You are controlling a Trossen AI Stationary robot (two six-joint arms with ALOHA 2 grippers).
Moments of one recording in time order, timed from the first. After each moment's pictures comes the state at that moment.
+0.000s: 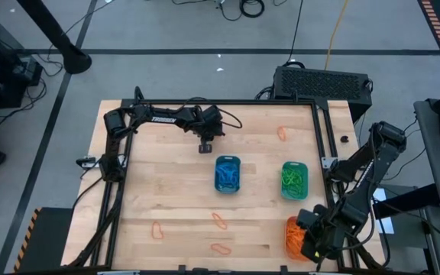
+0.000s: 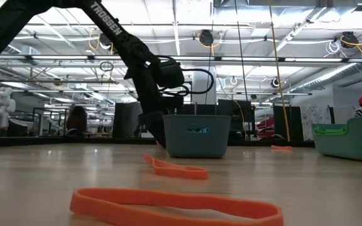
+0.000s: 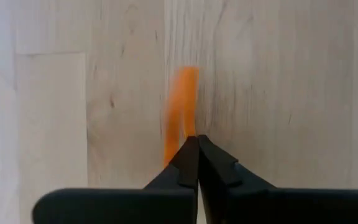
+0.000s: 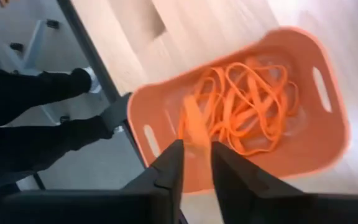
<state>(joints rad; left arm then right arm) 0.45 2.03 1.28 -0.48 0.03 0.48 1.00 1.39 1.04 -0.82 0.08 1.55</state>
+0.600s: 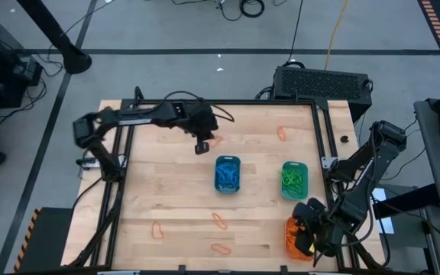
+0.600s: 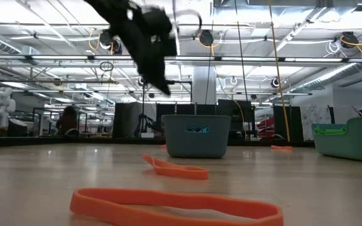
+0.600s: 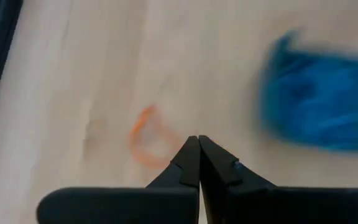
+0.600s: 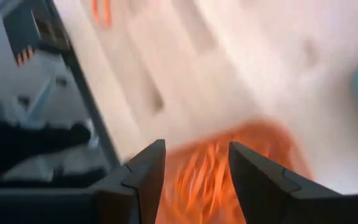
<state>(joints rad) 0.38 1.71 1.27 -0.57 0.16 0.25 0.98 1.38 1.04 -0.83 0.26 1.52</state>
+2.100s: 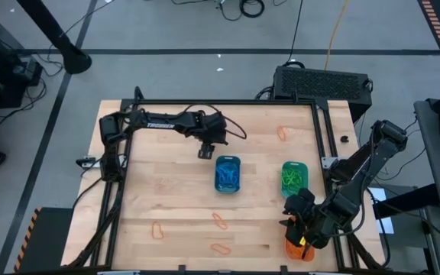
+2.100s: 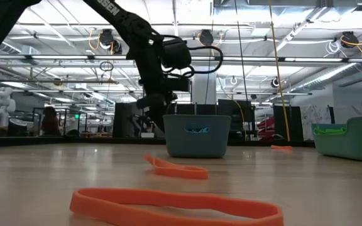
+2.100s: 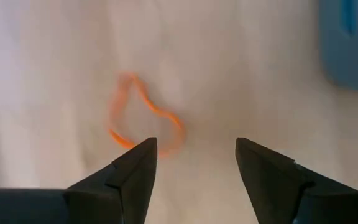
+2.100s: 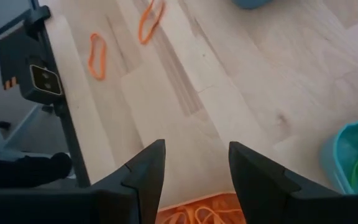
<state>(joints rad) 0.32 1.93 1.34 -0.61 -0.03 0.51 0.88 1.37 1.04 -0.80 0.44 1.34</state>
